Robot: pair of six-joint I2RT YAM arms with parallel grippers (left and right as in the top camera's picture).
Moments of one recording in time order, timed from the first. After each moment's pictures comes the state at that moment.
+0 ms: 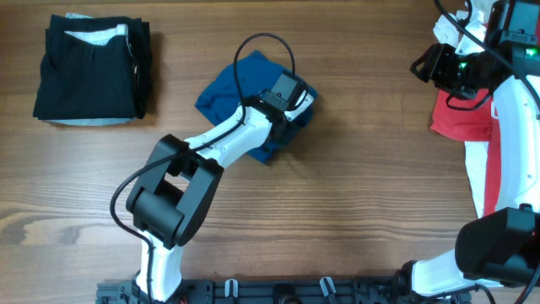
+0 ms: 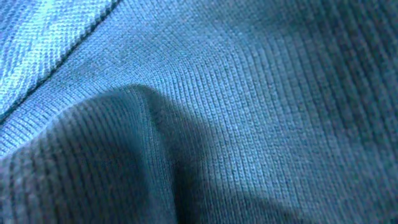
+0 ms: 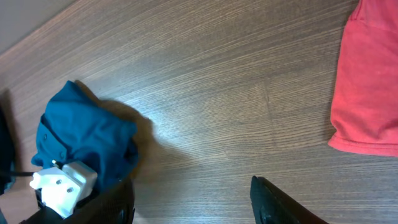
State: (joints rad) left arm -0.61 2.07 1.38 -0.48 -0.09 0.17; right arm -0.21 1.70 1.65 -1.05 -0.31 0.20
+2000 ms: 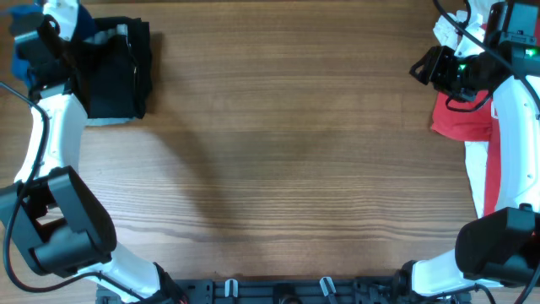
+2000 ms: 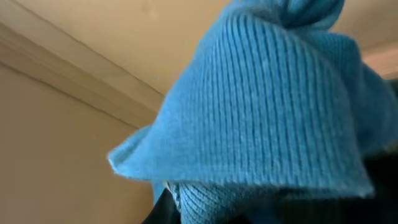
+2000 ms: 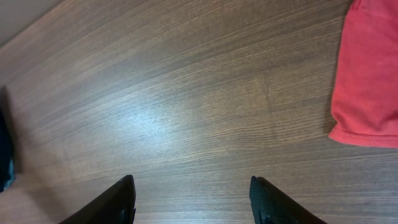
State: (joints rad) left arm 0.32 1.82 1.35 0.13 -0.25 0.70; right arm -0.21 1.70 1.64 -1.07 -0.31 0.20
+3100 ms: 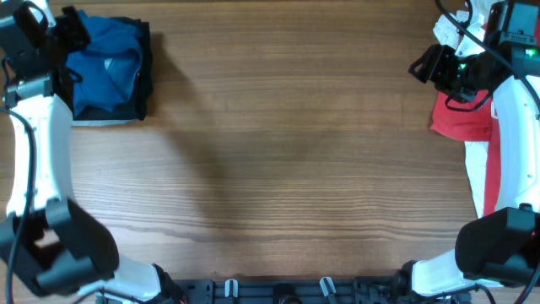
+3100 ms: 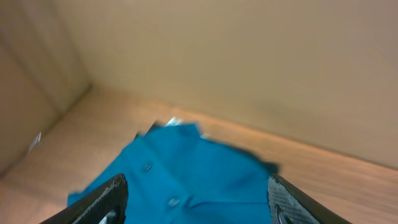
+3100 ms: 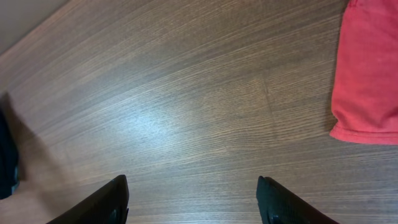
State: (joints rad) left arm 0.34 1.73 1.46 -0.16 0.02 -0.03; right arm -0.21 1.70 1.64 -1.06 -0.31 0.23
